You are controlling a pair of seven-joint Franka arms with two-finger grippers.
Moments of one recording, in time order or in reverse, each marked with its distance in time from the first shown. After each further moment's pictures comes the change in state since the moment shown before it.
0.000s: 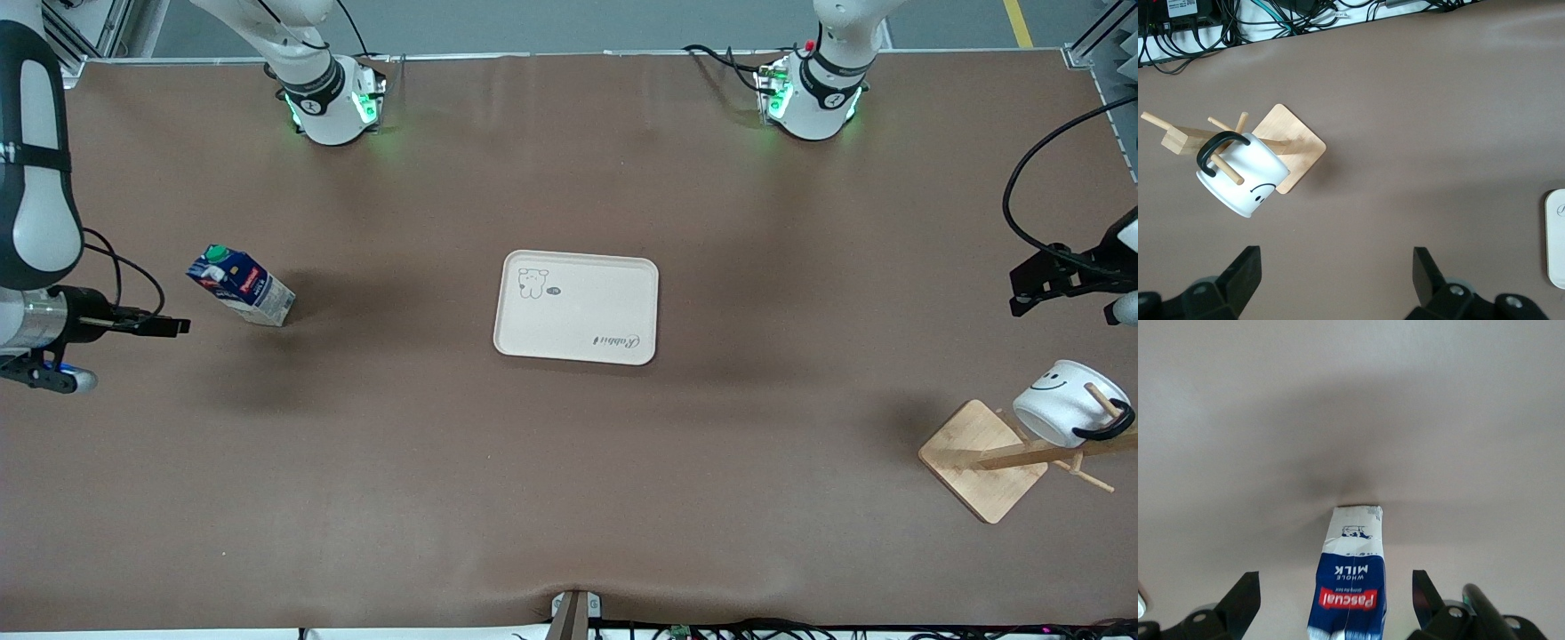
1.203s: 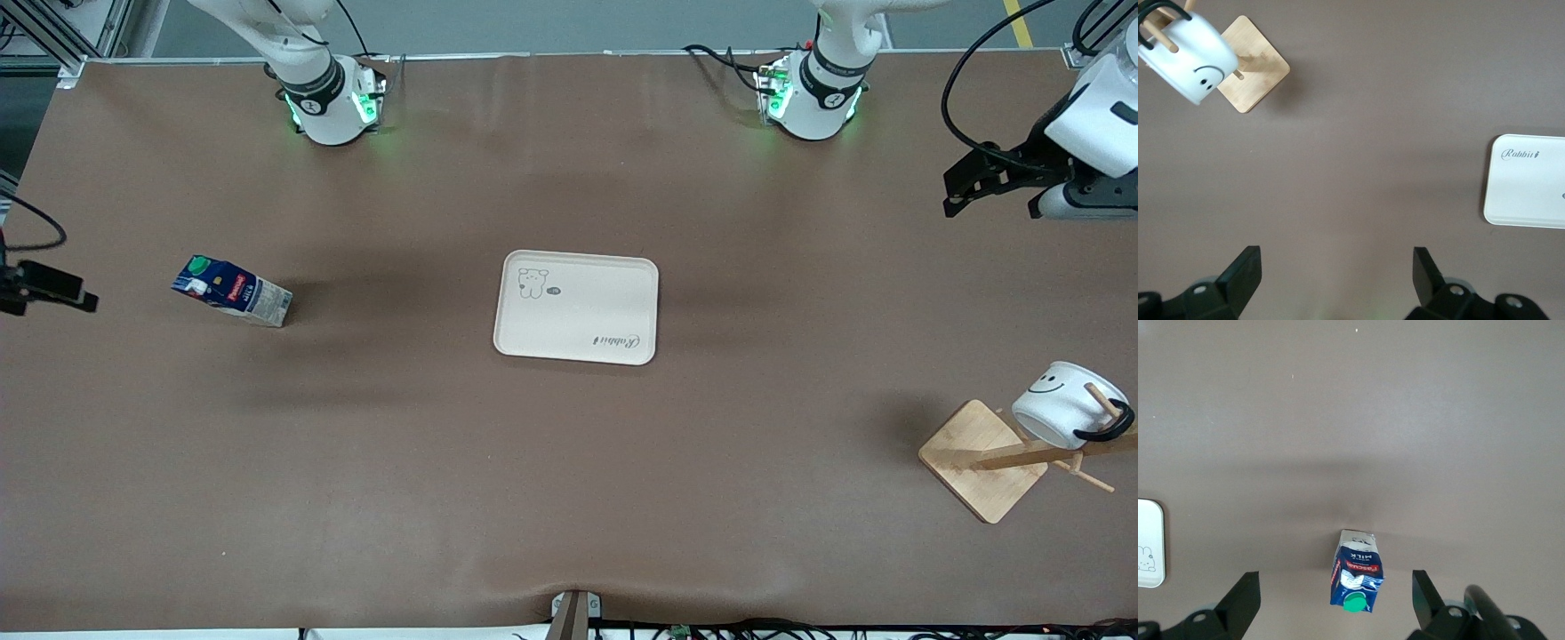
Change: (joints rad) left arm -0.478 -0.272 0.484 -0.224 -0.184 -0.139 -0.128; right arm 0.031 -0.151 -0.007 0.209 -0.009 -0.122 -0.189
